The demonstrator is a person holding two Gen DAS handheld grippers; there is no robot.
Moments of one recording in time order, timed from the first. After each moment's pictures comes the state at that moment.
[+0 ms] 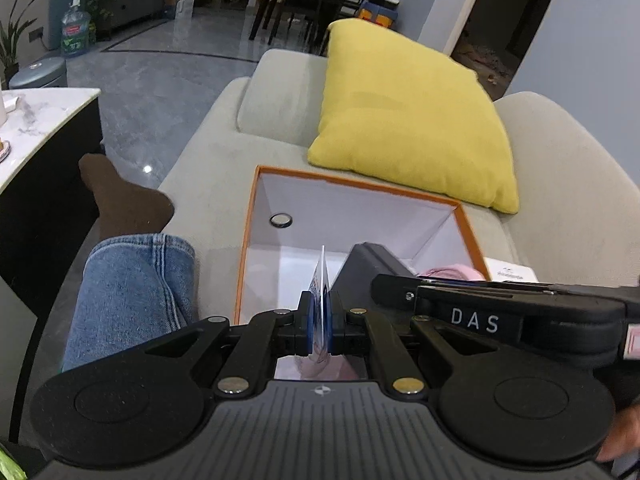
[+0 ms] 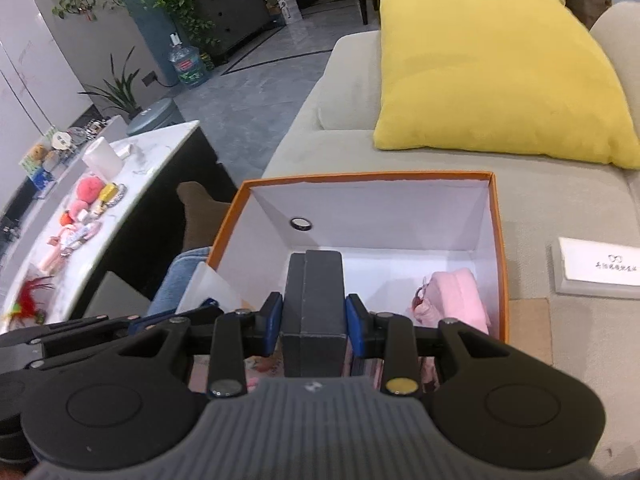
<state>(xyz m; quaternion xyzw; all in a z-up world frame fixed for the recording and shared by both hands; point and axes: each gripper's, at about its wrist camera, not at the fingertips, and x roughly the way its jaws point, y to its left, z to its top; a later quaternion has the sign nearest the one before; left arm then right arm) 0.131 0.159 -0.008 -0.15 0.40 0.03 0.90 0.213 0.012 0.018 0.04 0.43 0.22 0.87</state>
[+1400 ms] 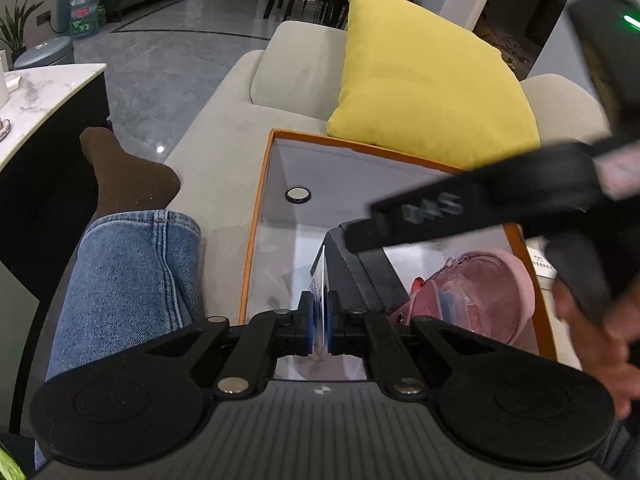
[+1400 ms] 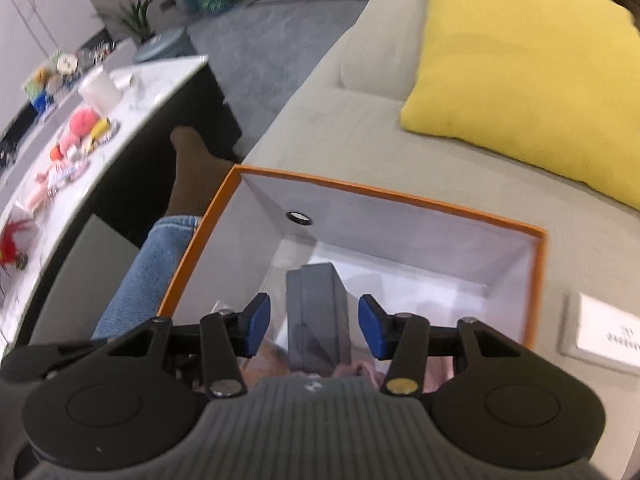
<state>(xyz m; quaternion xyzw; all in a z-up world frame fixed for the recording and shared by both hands) 0.148 0.164 -0.036 -0.15 0.43 0.04 0.89 0.291 0.059 0.002 -0.05 0.51 0.27 0.82</state>
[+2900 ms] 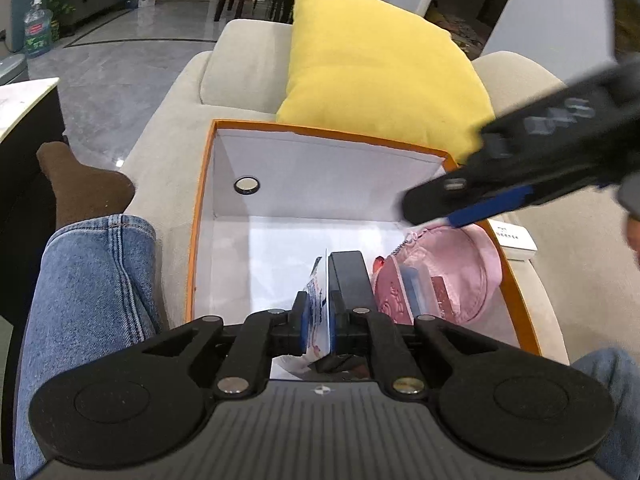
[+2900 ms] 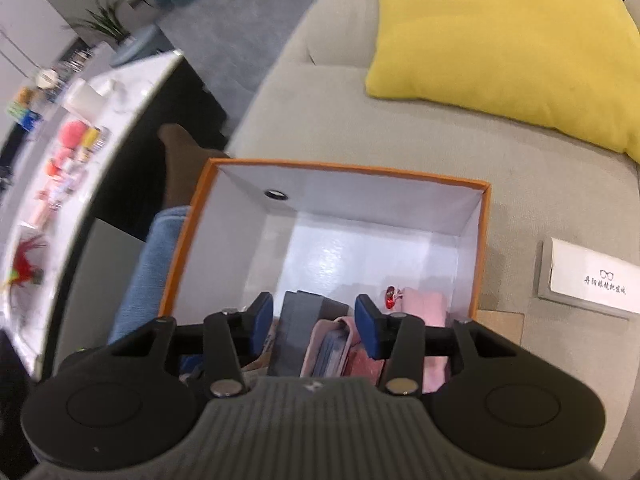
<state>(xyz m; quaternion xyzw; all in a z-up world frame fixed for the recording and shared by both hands) 0.144 0.152 -0.043 -0.13 0.43 -0.03 0.89 0.280 -0.001 0.042 0.01 0.55 0.24 0.80</state>
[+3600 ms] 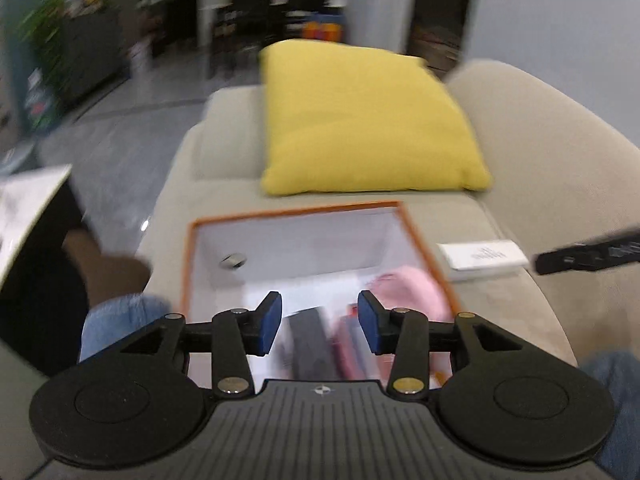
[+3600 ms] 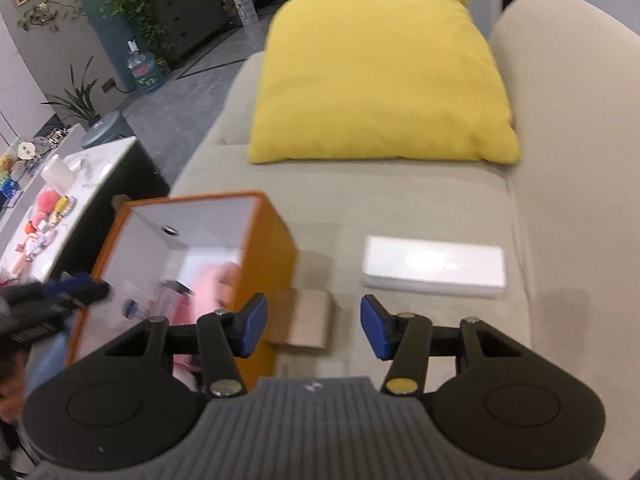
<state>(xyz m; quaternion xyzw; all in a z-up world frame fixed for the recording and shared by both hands) 0.139 0.090 0.028 -0.01 0.38 -0.02 0.93 0.224 -0.175 0.049 0.04 0.45 0.18 0.87</state>
